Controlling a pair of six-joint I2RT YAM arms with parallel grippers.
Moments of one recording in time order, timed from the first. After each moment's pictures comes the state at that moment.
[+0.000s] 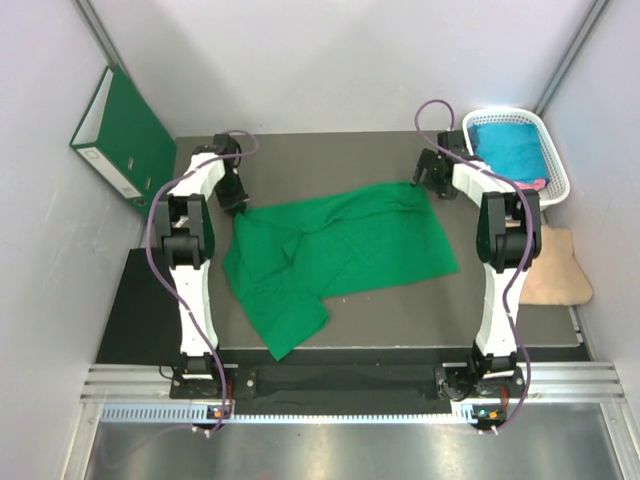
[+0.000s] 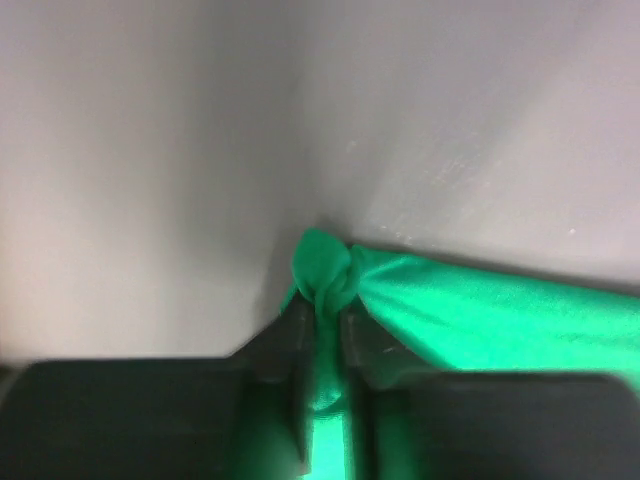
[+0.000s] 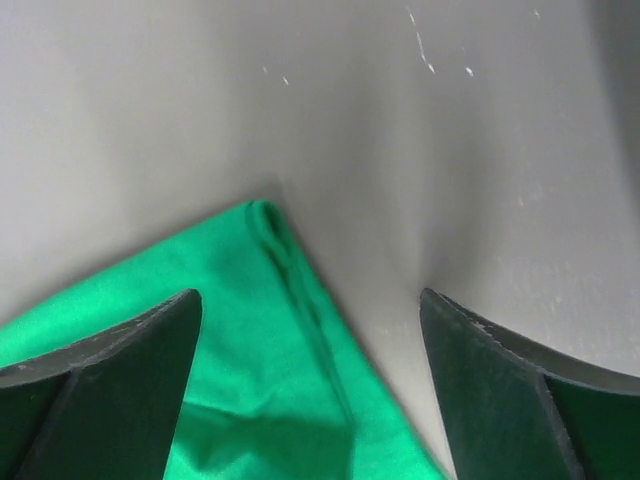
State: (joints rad) left arm -0.01 2.31 1.95 -0.98 -0.06 -0.40; right arm 0.09 2.18 1.67 -0.41 0.04 0.45
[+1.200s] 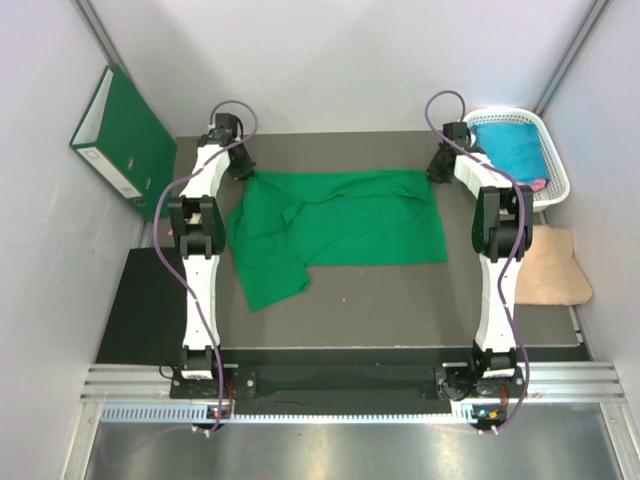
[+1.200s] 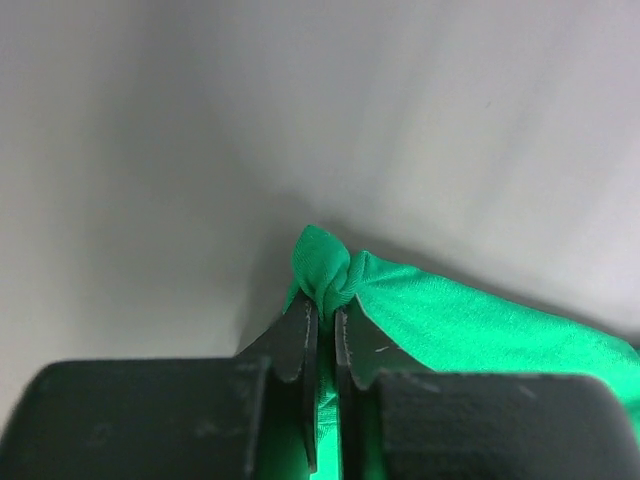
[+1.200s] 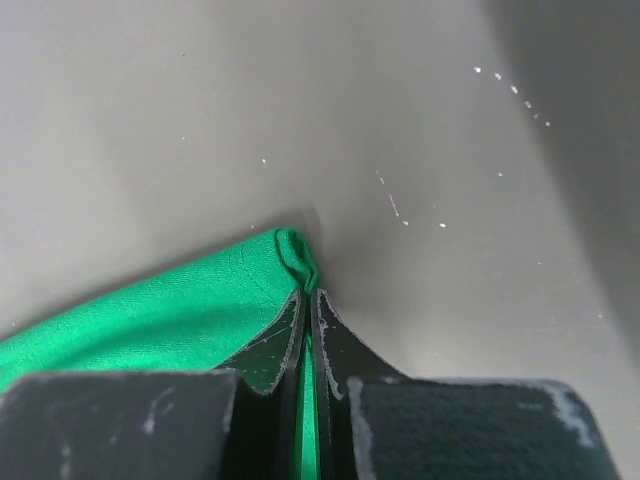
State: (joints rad) left arm -0.01 2.62 2.46 -0.84 0.03 -0.49; right arm 0.05 2.36 1.92 -0.44 0.04 0.54
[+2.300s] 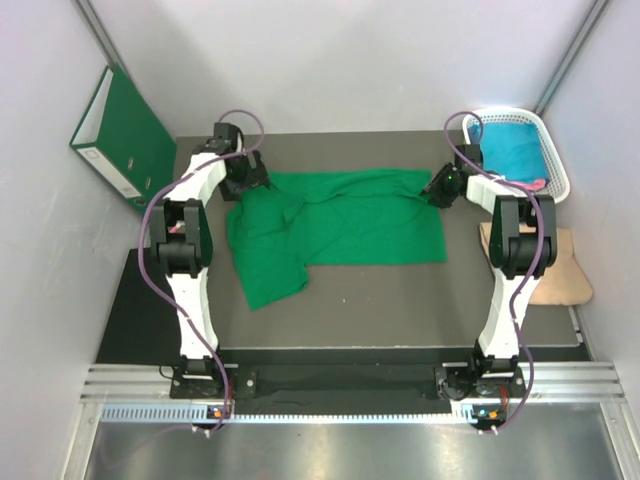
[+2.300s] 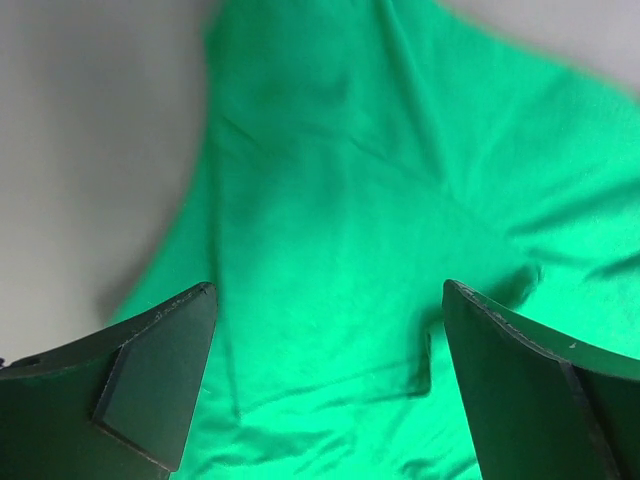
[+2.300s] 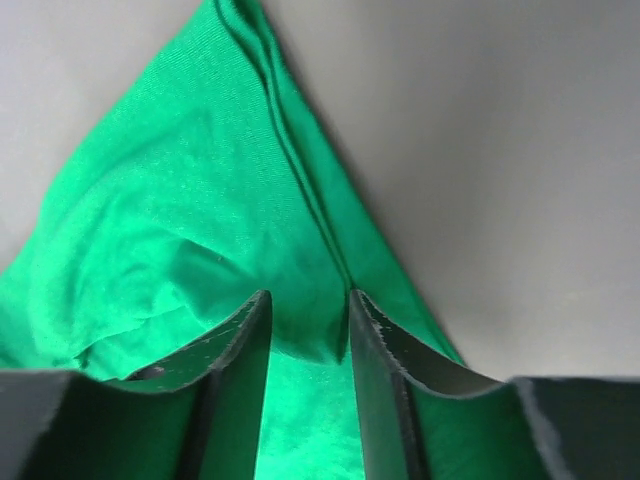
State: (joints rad) left arm -0.04 2.18 1.87 -0.70 0.11 -0.39; right arm 0.01 2.09 1.46 -0.27 -0.17 0.76
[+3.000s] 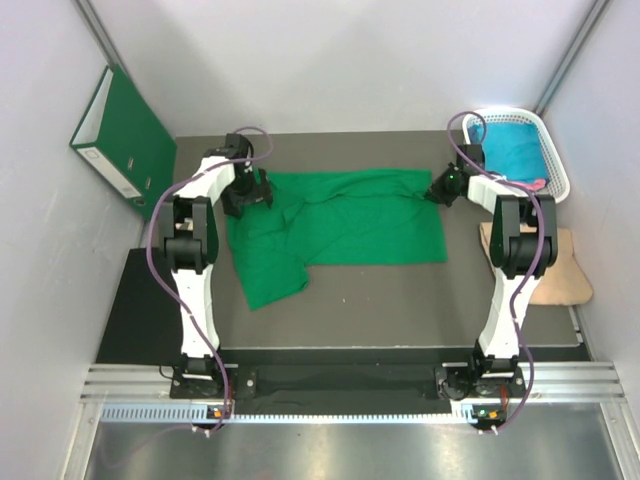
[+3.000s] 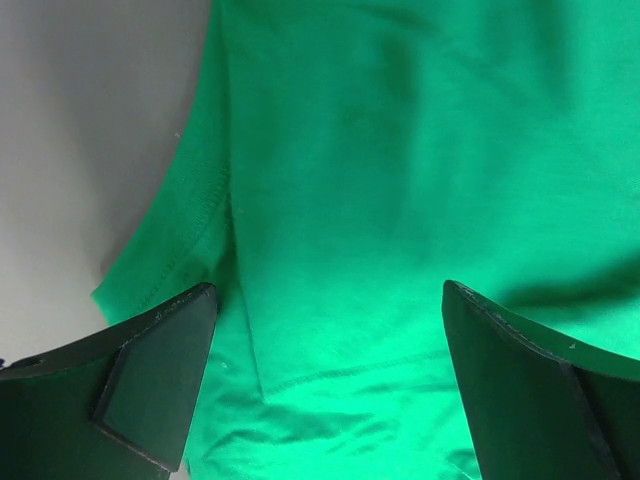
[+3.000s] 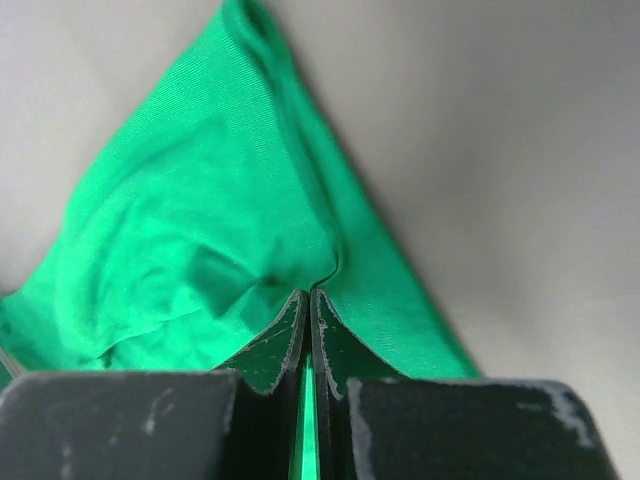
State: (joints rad) left arm -0.08 2.23 1.86 -0.83 0.03 -0.36; right arm 0.01 2.09 1.46 -0.24 -0.21 0.80
